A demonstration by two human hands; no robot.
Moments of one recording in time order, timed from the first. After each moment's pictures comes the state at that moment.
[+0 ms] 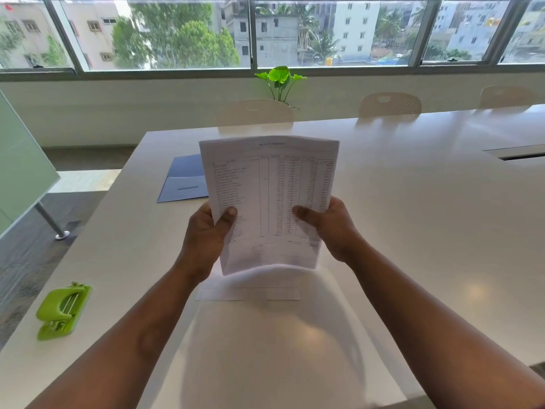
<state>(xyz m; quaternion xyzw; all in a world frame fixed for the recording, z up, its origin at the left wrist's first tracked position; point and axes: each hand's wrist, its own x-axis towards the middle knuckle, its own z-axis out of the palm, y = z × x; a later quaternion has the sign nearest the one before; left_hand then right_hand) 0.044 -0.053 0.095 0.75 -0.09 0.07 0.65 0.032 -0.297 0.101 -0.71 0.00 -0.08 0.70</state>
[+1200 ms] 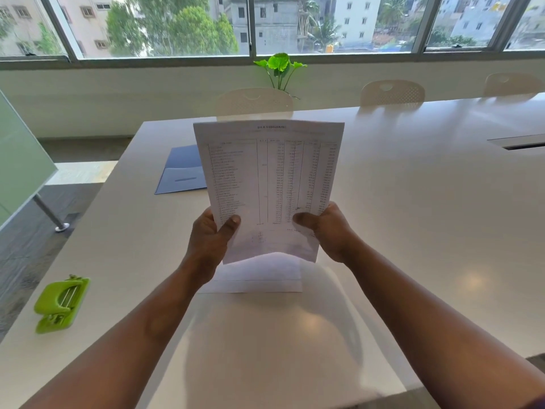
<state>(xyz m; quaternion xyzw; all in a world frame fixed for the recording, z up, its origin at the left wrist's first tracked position) 0.051 -0.056 0.060 0.72 -0.05 0.02 0.69 0.032 -0.293 0.079 -0.69 0.02 -0.02 0.72</state>
